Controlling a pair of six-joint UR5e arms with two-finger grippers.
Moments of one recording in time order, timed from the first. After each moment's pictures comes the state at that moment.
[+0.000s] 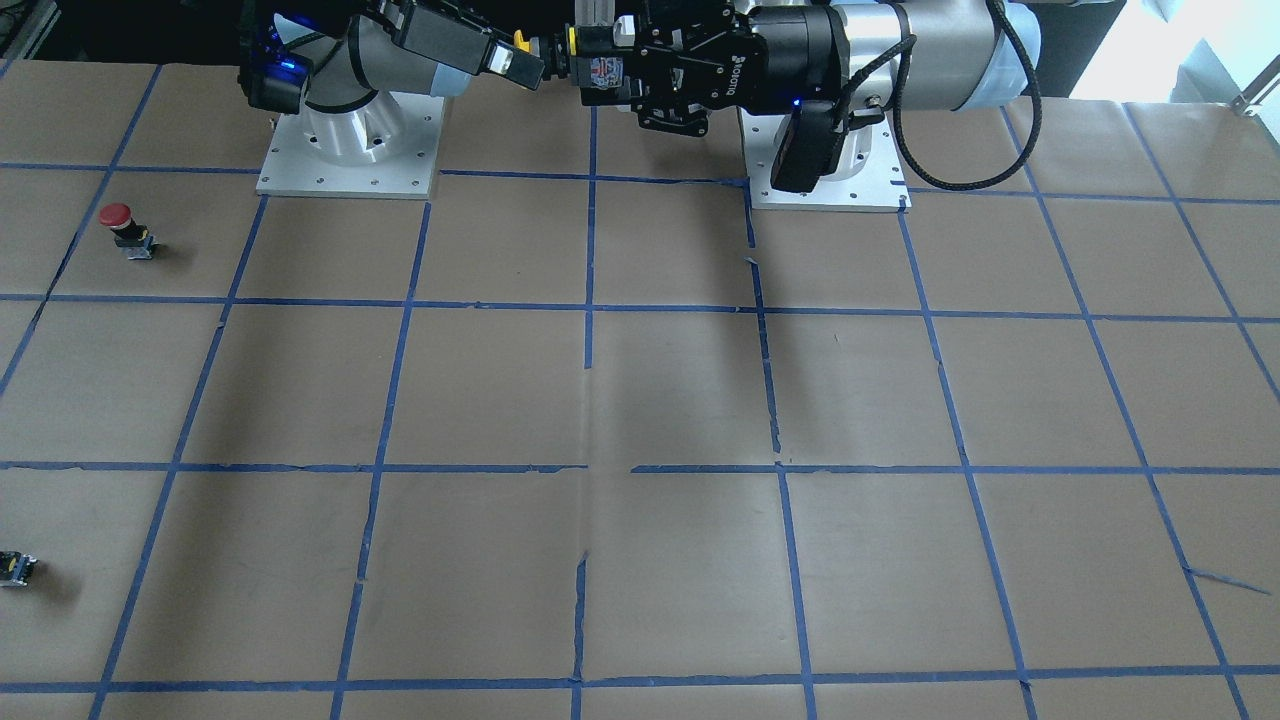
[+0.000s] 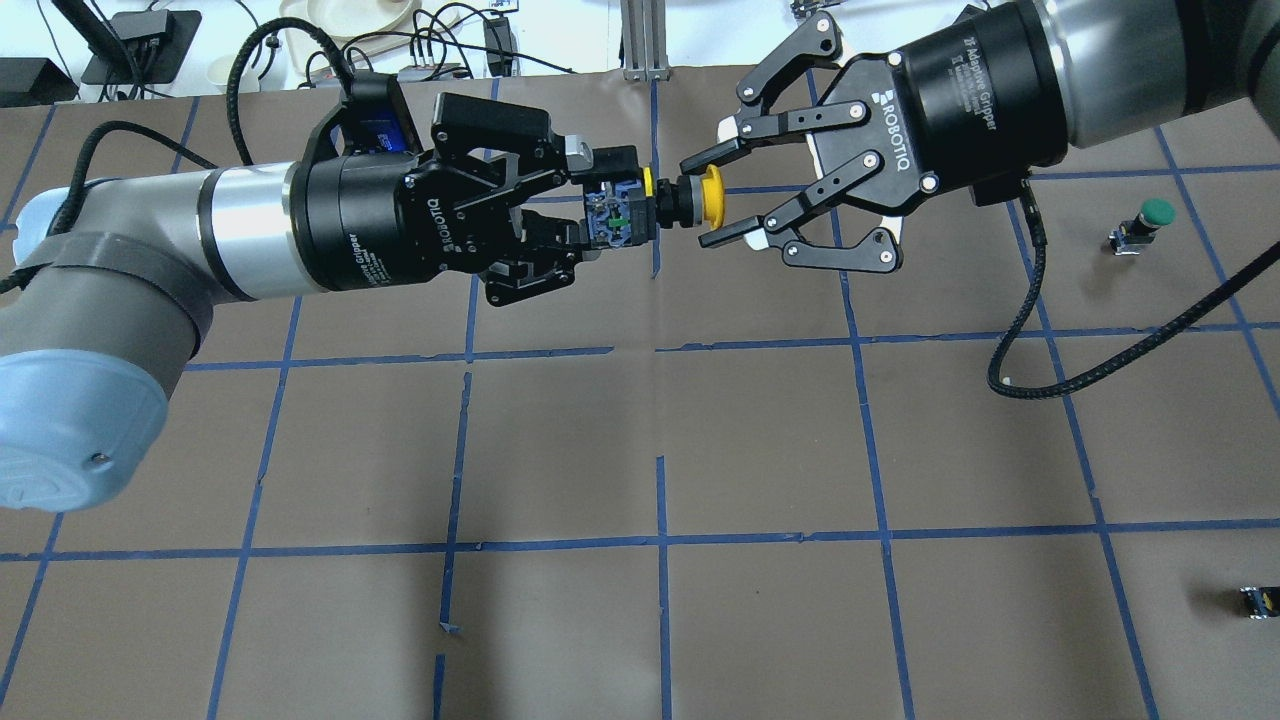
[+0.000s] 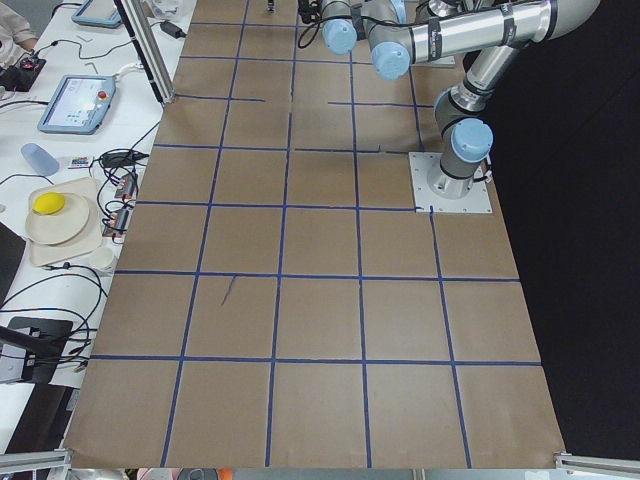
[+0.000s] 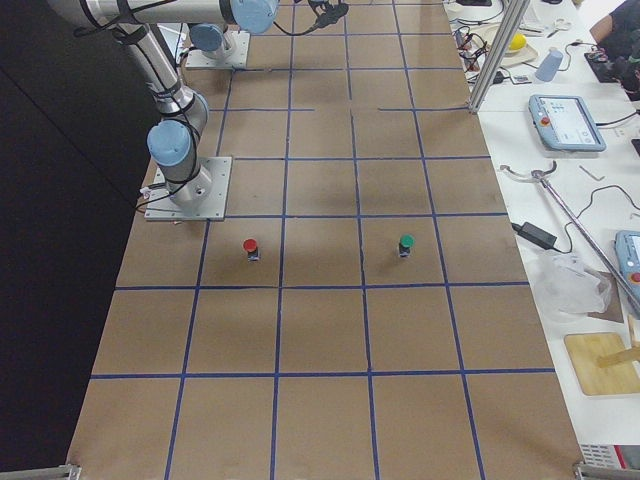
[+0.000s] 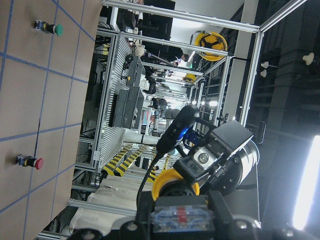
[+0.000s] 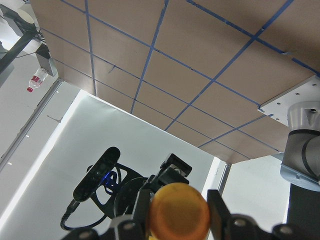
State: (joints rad) left arm -1.49 -1.38 -1.99 -1.62 0.03 0.08; right arm 1.47 -1.76 1.69 -1.32 -0.50 0.86
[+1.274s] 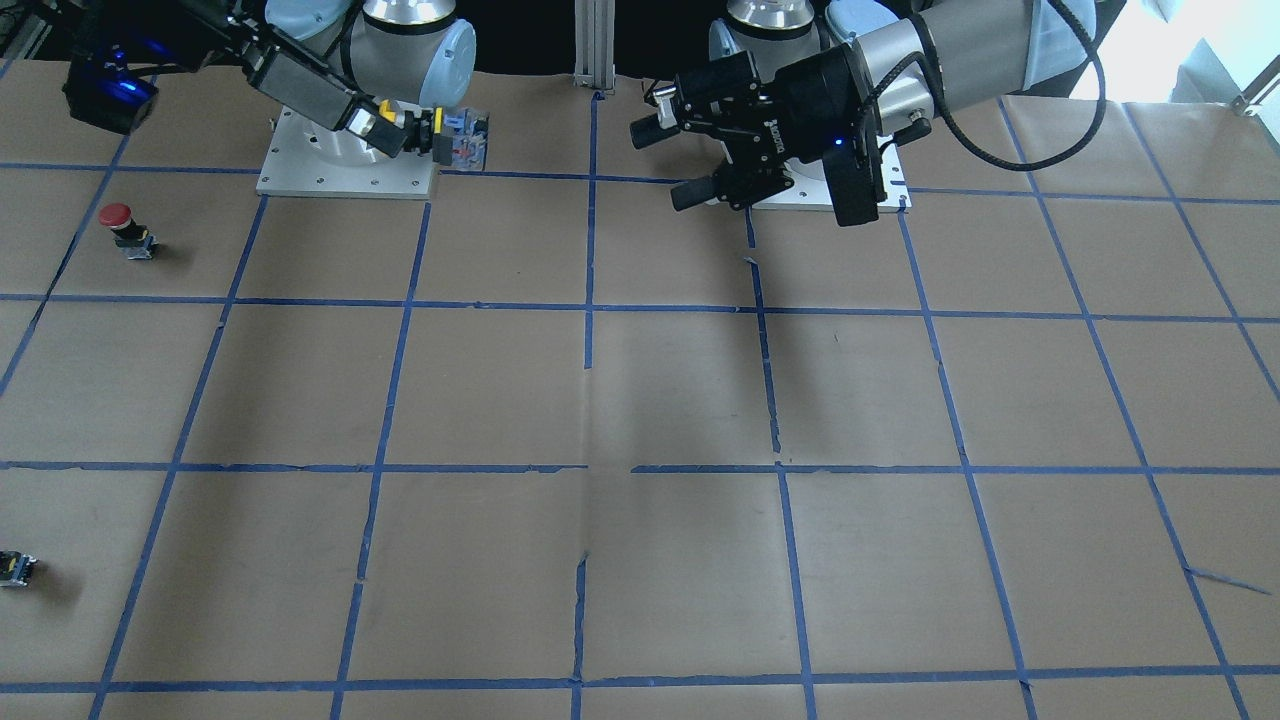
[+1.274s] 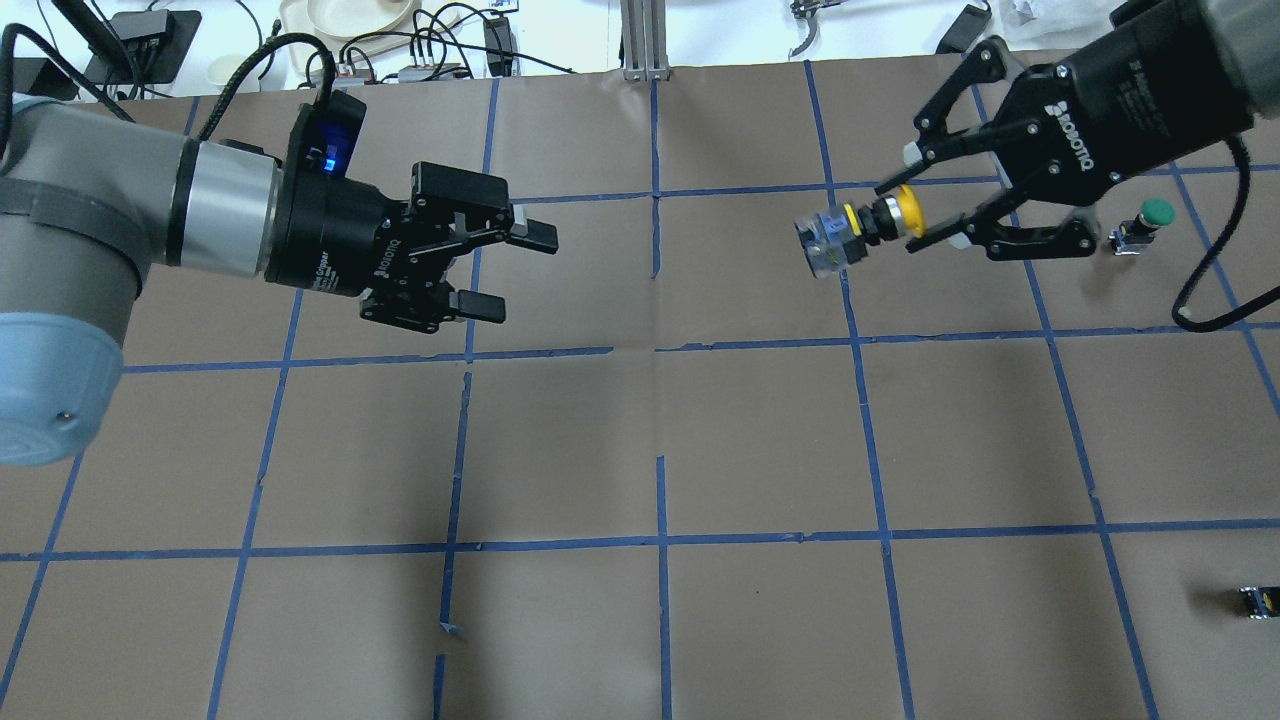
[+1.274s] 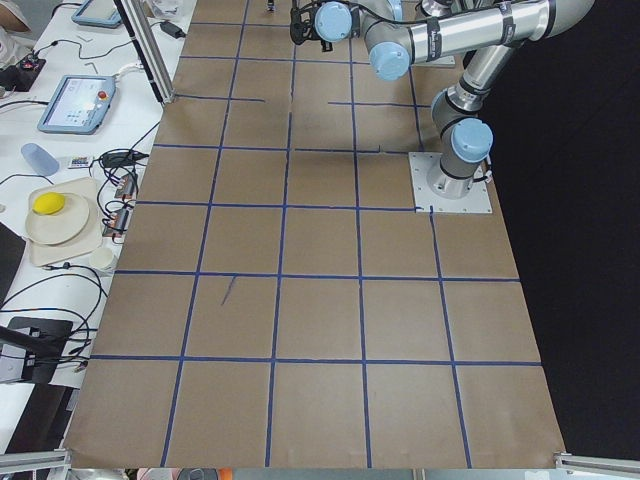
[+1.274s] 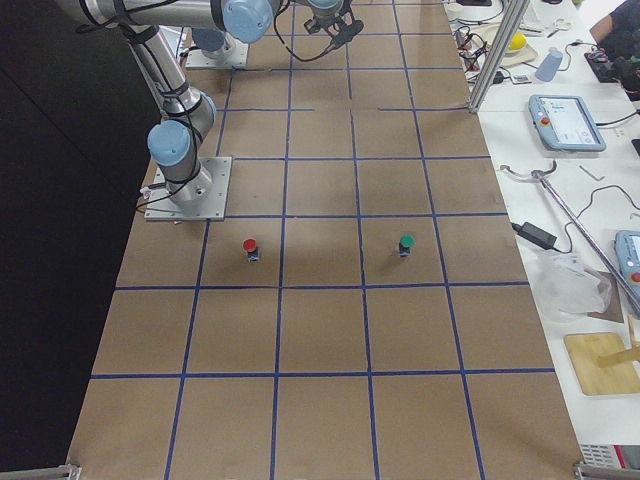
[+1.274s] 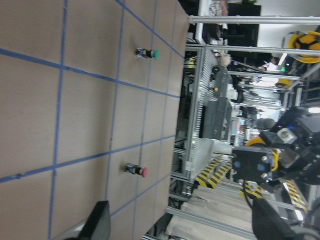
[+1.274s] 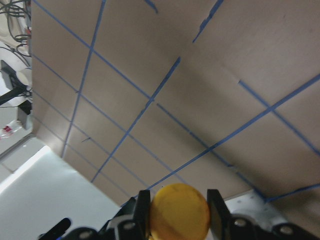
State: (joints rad) left arm -1.43 -1.41 -1.91 -1.44 0.74 0.00; right arm 1.28 -1.75 1.66 -1.33 -0.94 0.38
